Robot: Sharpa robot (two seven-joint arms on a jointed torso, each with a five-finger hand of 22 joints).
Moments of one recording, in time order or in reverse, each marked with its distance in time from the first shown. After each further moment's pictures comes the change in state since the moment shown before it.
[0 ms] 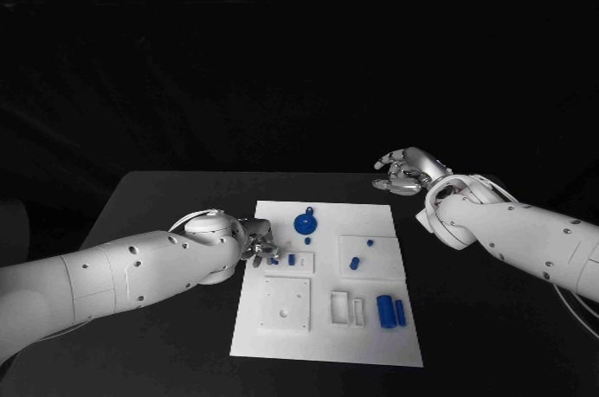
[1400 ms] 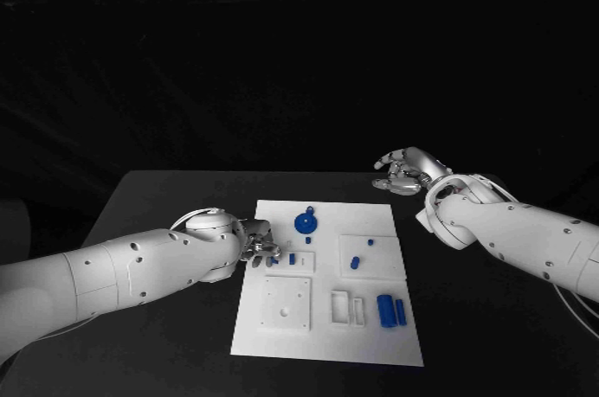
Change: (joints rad) left arm 0.001 0.008 0.001 -0.018 0.035 0.038 -0.003; left_hand -0.051 0.021 -0.003 -0.006 0.055 0.028 -0.010 0.012 0.005 0.003 -0.008 0.042 0.019 0.005 -0.003 0.027 0.018 0.000 0.000 0.000 0.012 -0.001; right arm -0.001 0.003 0.000 -0.001 0.001 0.003 0.000; right_hand -0.004 0.004 0.000 0.000 0.000 -0.004 0.000 0.000 0.000 0.000 0.000 0.000 -0.002 0.000 0.000 0.000 -0.001 0.000 0.003 -0.002 0.000 0.000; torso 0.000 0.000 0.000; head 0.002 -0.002
